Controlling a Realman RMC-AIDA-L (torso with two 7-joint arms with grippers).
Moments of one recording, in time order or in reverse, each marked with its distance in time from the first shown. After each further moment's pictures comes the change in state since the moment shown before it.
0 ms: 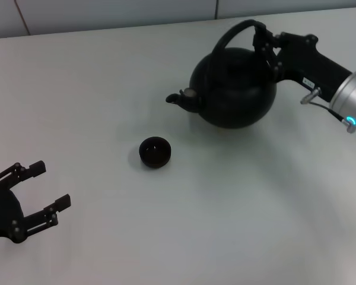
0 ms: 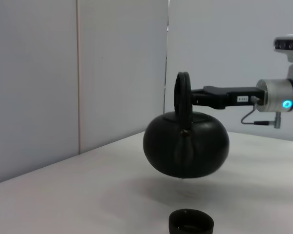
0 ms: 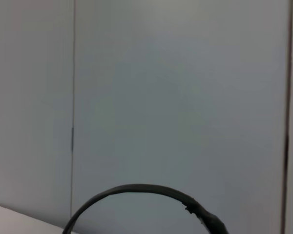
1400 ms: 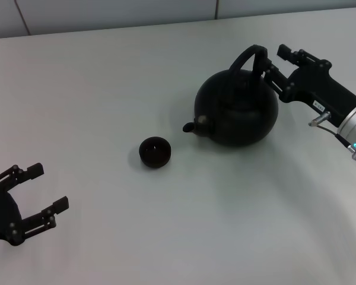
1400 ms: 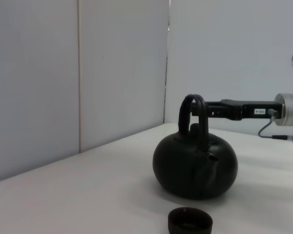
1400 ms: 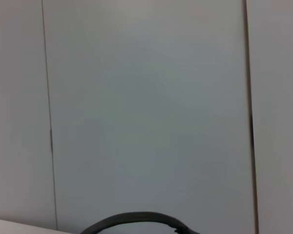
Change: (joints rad) left arm 0.008 0.003 -0.001 0.000 0.000 0.006 -0.002; right arm -0.070 0.003 0.042 0.102 0.053 -0.045 -0.073
